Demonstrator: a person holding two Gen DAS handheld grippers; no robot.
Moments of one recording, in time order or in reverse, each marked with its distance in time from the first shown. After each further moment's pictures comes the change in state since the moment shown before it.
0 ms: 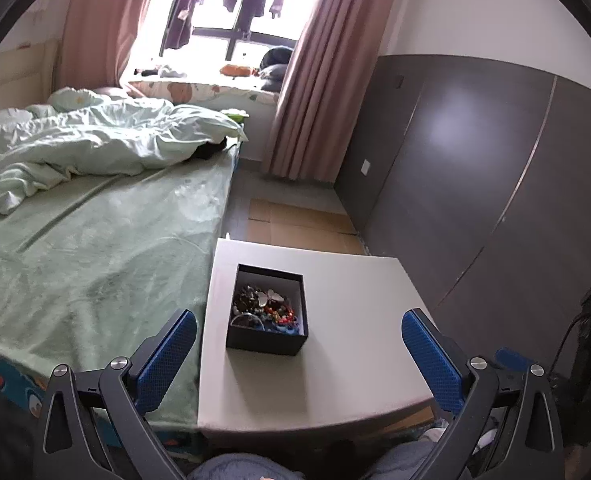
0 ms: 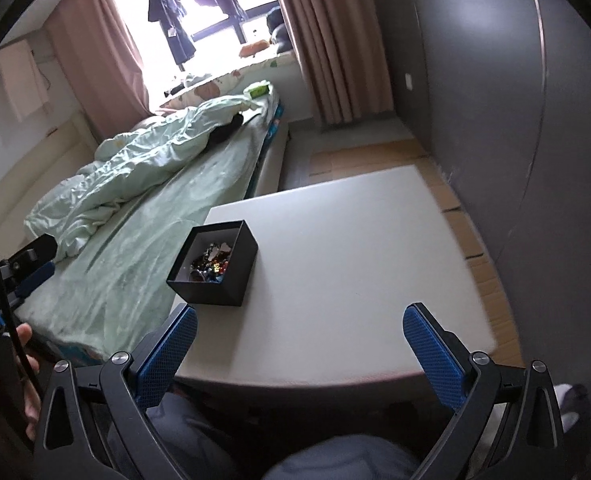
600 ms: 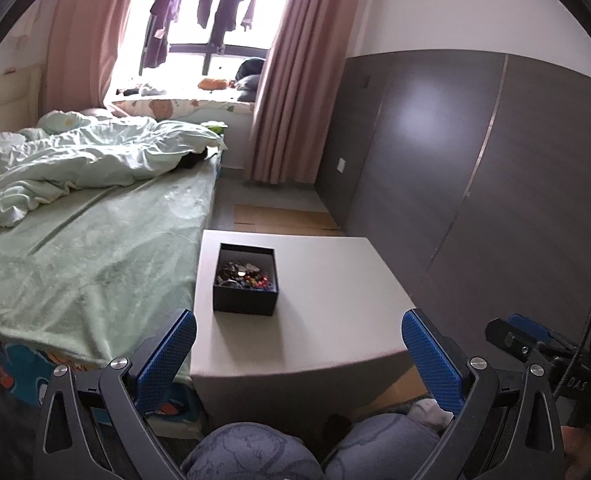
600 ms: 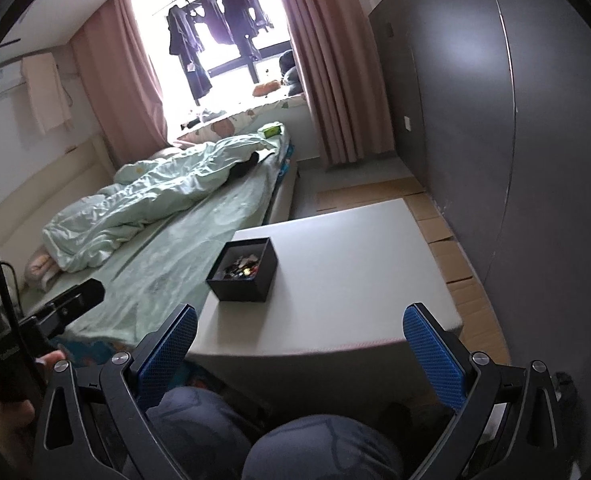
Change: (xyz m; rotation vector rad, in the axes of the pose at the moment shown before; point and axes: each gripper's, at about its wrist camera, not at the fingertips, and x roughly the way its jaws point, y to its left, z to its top) left arm -0.070 -0.031 -0.049 0.089 -0.024 -0.046; right arm -0.103 0.014 -0.044 -0.016 -0.143 0.026
